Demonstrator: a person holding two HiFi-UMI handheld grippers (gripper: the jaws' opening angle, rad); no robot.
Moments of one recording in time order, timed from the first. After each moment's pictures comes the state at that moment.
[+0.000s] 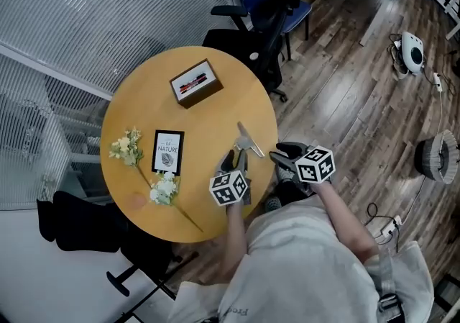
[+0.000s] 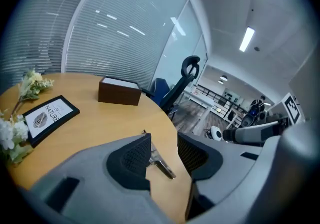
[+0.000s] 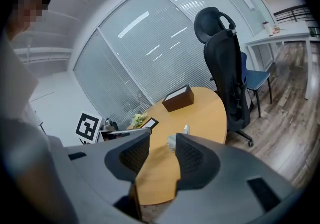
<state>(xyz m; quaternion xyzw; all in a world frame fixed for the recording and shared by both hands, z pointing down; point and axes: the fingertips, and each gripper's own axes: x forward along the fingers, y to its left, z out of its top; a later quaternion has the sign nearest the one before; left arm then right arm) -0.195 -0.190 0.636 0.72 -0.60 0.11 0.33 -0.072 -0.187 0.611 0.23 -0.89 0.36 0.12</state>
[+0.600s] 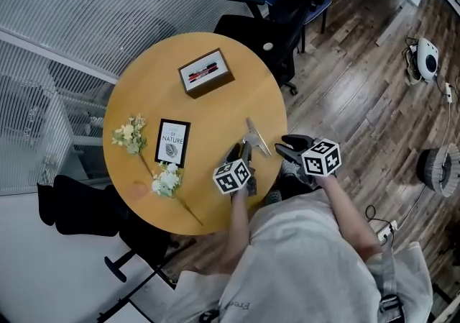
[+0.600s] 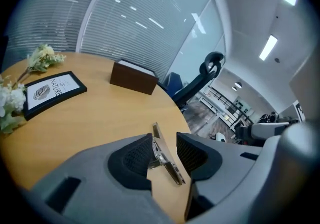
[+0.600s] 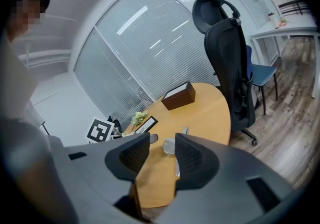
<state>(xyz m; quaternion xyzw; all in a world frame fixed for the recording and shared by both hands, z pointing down) -0.218 -0.215 0.687 0.67 -0.62 0.09 0.41 -0.088 -0.226 0.623 0.21 -0.89 0.38 0.14</state>
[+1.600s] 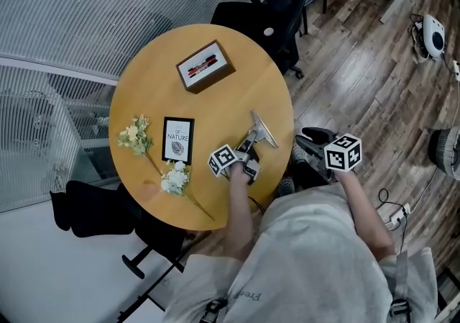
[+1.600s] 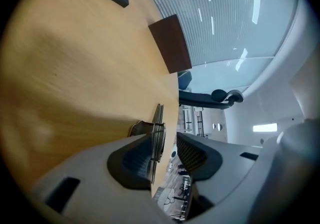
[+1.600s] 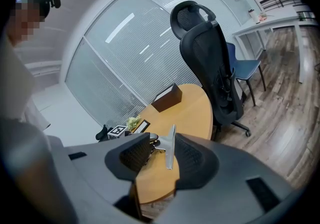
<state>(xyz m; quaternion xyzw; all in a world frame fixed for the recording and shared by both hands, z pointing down) -0.212 -0.228 0.742 0.56 -0.46 -0.15 0.67 -0.041 -0.231 0.641 0.25 -0.86 0.42 0.12</state>
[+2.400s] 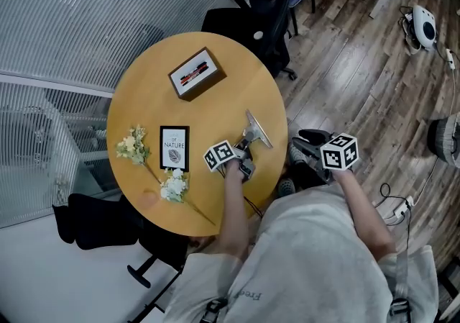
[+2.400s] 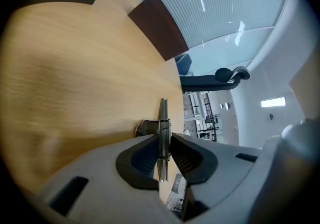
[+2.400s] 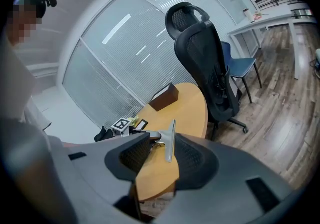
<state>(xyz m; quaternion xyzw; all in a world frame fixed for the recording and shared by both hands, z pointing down) -0.201 -0.239 0.754 0.60 -0.45 -0.03 0.66 -0.026 -0.221 0.647 0.26 -0.86 0.43 0.12</state>
